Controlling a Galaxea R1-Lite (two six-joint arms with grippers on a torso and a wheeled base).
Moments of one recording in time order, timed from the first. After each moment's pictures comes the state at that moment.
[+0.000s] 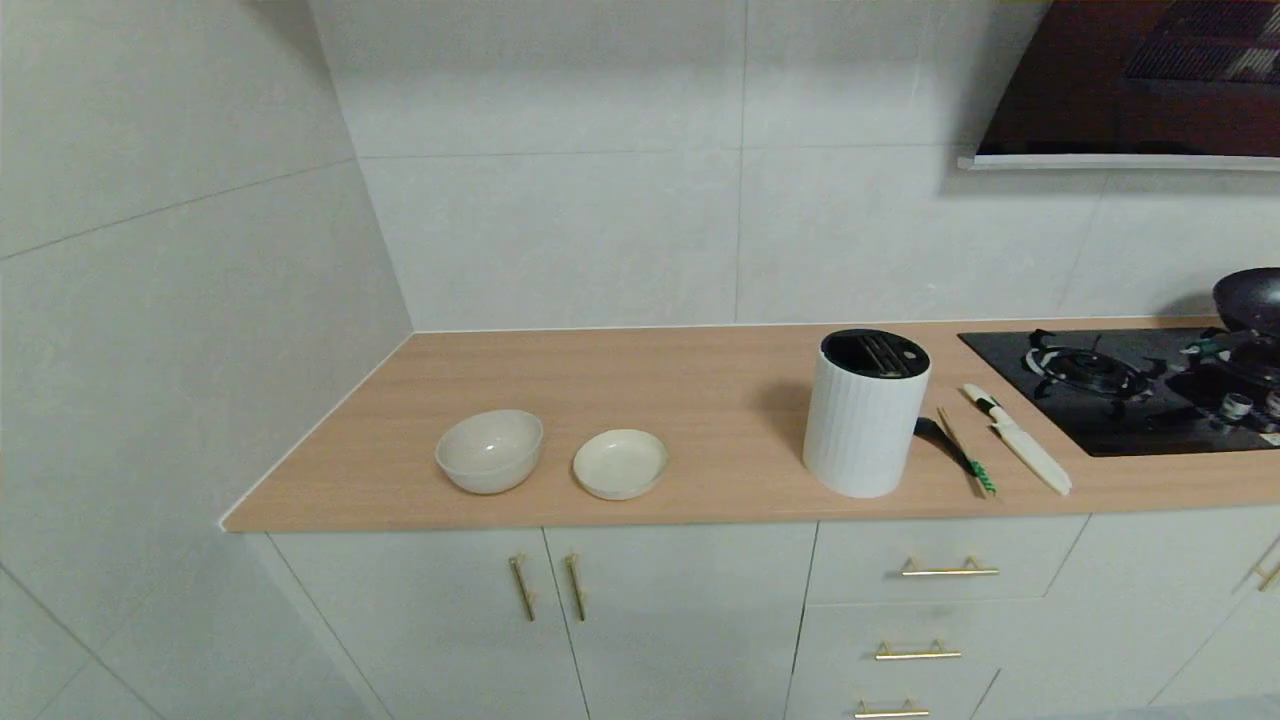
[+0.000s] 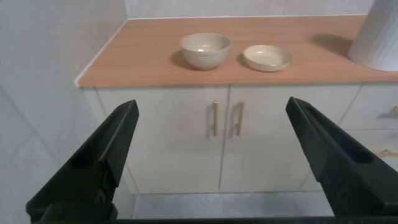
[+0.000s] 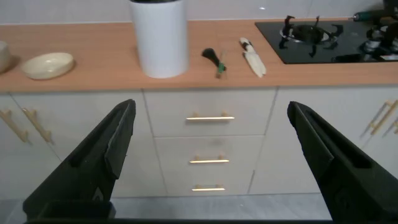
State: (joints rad) left arm 0.01 0.00 0.00 0.00 -0.01 0.00; right arm 0.00 0.00 0.00 0.00 -0.01 0.00
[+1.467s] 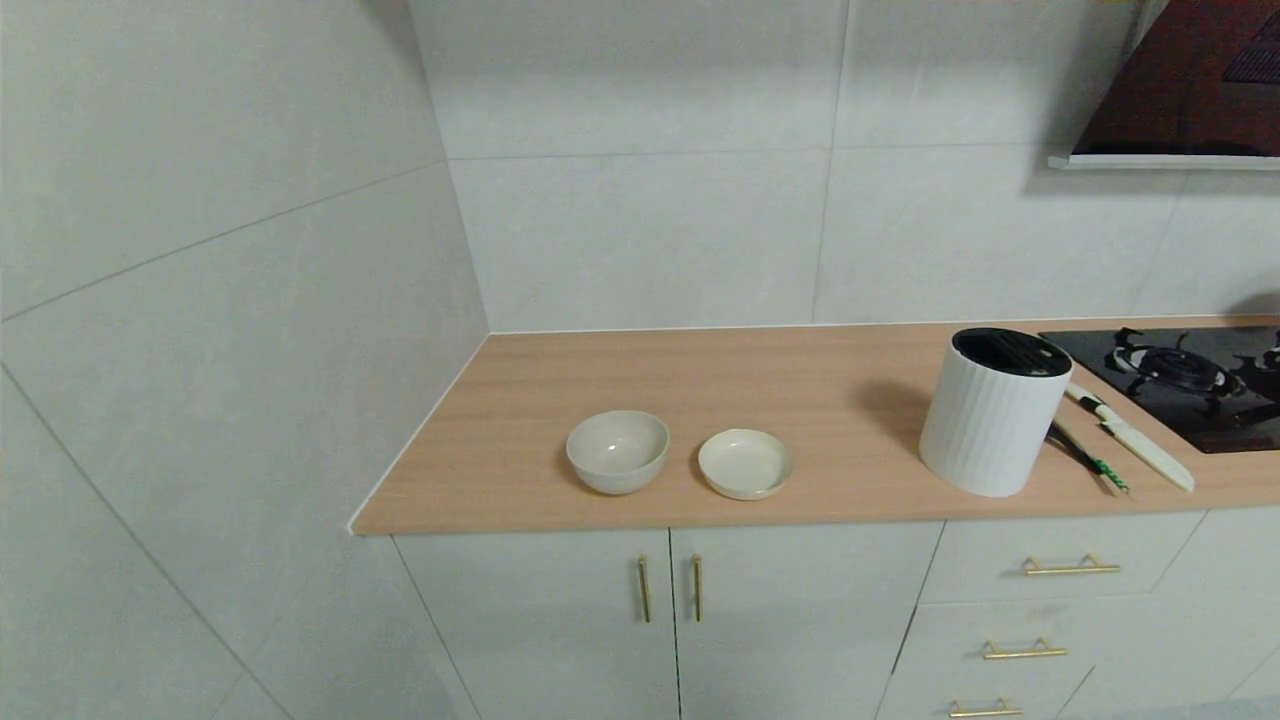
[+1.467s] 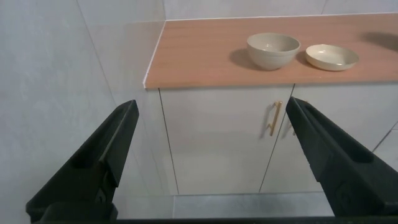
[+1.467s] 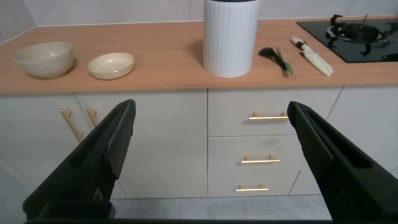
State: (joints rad) left arm 0.01 0.00 0.00 0.00 -0.01 0.00; right arm 0.00 0.00 0.00 0.00 0.00 0.00
